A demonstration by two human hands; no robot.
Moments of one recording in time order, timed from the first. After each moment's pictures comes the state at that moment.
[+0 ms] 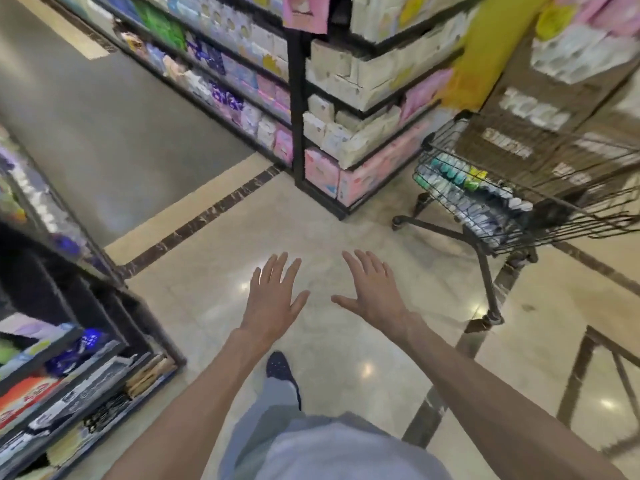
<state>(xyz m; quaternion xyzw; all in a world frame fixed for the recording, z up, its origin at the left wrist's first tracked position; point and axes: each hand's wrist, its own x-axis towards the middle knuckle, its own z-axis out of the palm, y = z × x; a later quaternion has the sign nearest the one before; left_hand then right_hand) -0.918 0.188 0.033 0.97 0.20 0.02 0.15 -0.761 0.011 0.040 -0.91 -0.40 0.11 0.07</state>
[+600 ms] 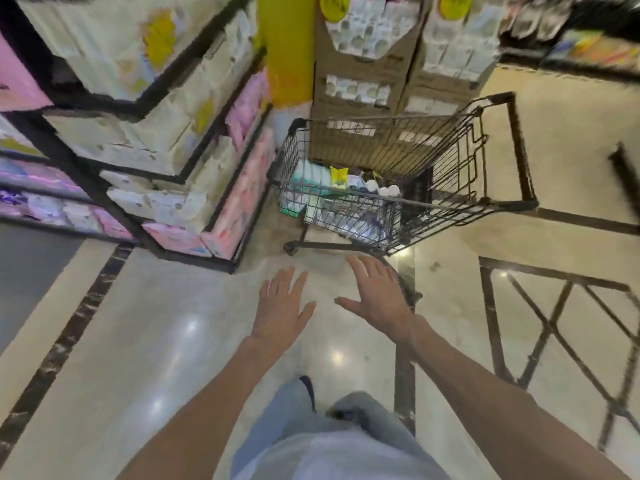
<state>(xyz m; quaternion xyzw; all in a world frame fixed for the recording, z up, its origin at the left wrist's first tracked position) -0.479 0.104 0.003 0.98 -0.06 -0.08 0.14 -0.435 -0.121 0.038 -0.98 -0.15 0.10 0.08</state>
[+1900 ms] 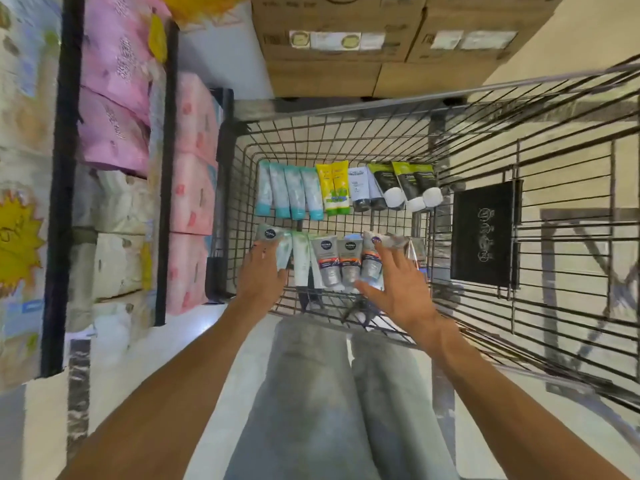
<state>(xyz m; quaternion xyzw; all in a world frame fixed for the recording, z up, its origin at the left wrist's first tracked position) 0.100 0.127 -0.201 0.94 0.01 -0.29 0.18 0.052 -0.151 -0.150 -0.93 0.08 0.28 0.23</state>
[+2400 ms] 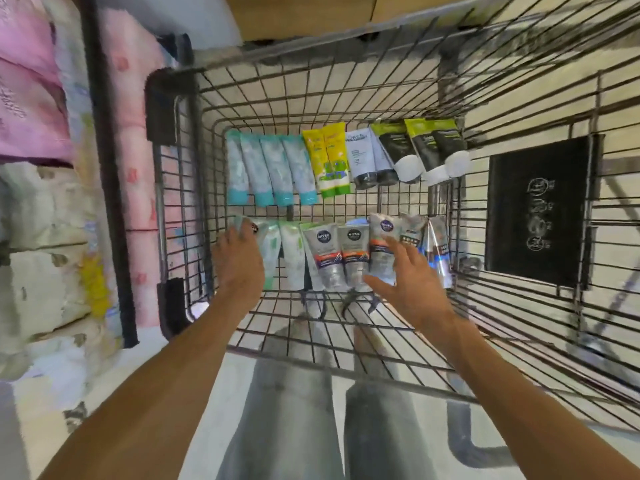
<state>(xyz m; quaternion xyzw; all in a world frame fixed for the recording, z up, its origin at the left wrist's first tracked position) 0.139 0.136 -0.318 0.96 0.02 -0.26 -0.01 0.062 -0.156 -0.256 -0.88 0.18 0.35 0.25</state>
